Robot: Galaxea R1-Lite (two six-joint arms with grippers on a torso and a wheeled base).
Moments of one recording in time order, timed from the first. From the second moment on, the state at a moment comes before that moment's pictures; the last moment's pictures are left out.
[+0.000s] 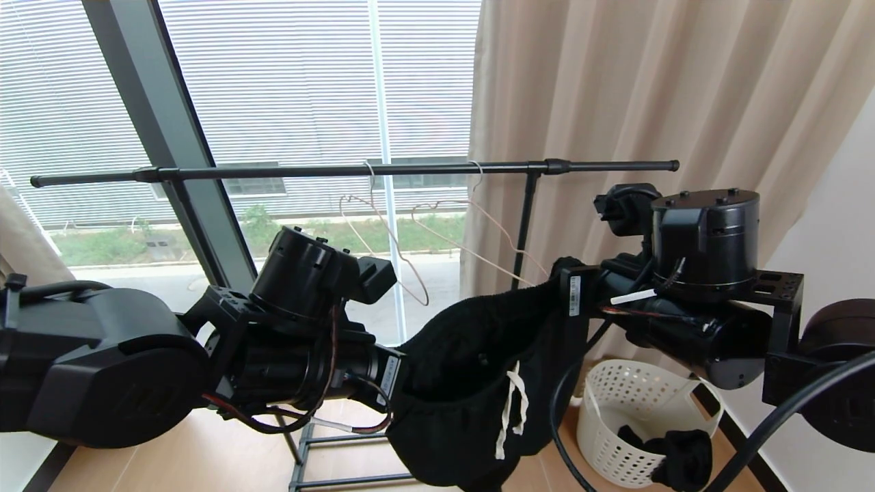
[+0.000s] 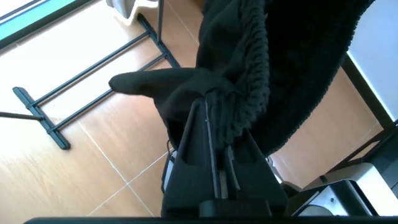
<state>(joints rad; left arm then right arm) -0.67 1.72 -0.96 -0.01 -0.07 -0.16 0.65 1.70 -0.89 -0.42 -0.49 0.24</state>
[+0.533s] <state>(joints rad) -0.67 1.71 -0.96 -0.01 -0.07 -0.16 0.62 1.69 -0.87 -0.44 -0.49 0.24</state>
